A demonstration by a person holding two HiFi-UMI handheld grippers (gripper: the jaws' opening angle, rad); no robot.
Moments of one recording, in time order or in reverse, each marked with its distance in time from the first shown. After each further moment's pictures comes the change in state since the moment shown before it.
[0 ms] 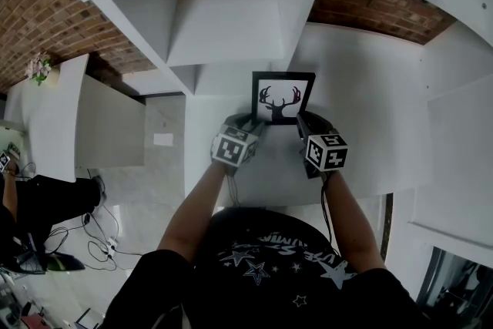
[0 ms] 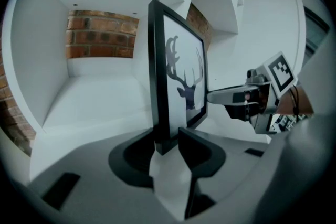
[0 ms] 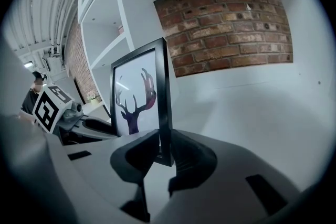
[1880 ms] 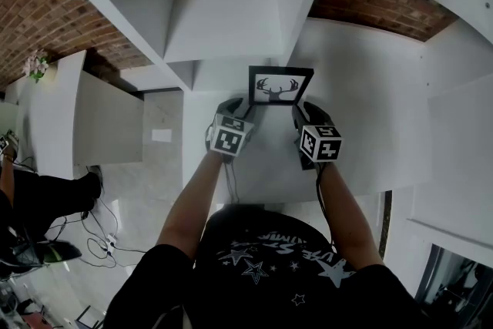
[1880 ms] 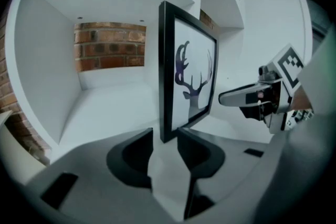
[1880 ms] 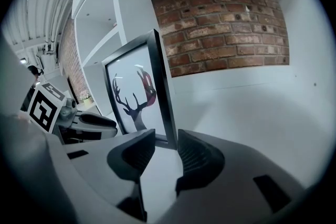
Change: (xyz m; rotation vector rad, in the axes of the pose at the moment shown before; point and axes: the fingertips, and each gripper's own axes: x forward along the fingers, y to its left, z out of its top) left arm 0.001 0.036 0.016 0.047 -0.033 0.140; right arm 0.016 -0.006 0.005 0.004 -0.004 -0.063
